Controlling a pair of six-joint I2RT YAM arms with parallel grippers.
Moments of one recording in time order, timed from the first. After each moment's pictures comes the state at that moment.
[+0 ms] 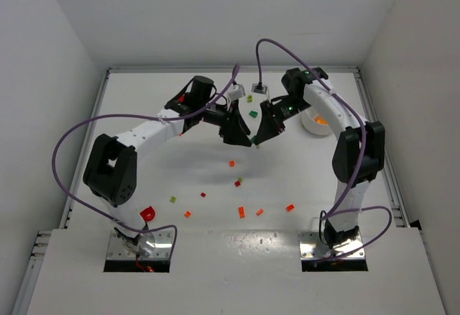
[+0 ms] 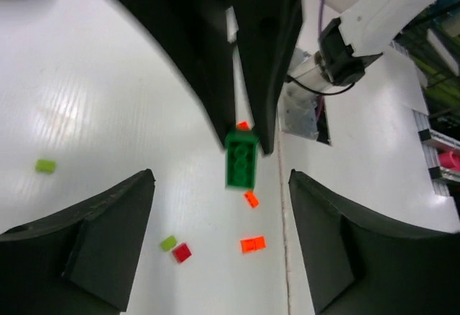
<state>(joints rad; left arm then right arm) -0.51 1.72 1.31 -0.15 1.13 0.00 0.28 1.92 1.69 -1.39 -1.15 -0.77</state>
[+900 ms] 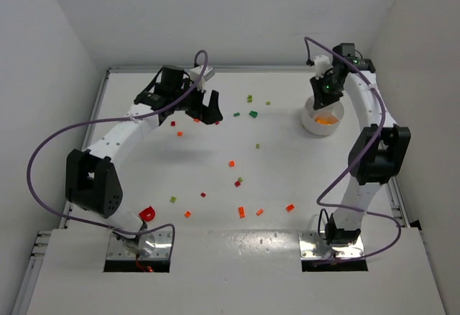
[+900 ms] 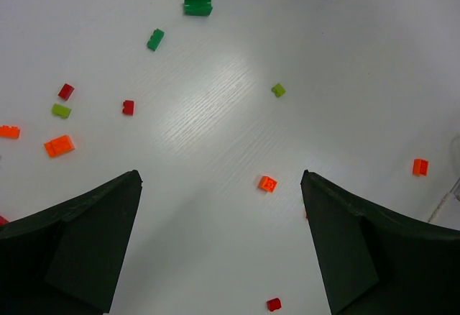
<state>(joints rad) -0.34 1.58 1.35 -0.42 0.48 0.02 -0.02 1.90 1.76 -1.01 -0.21 -0.44</state>
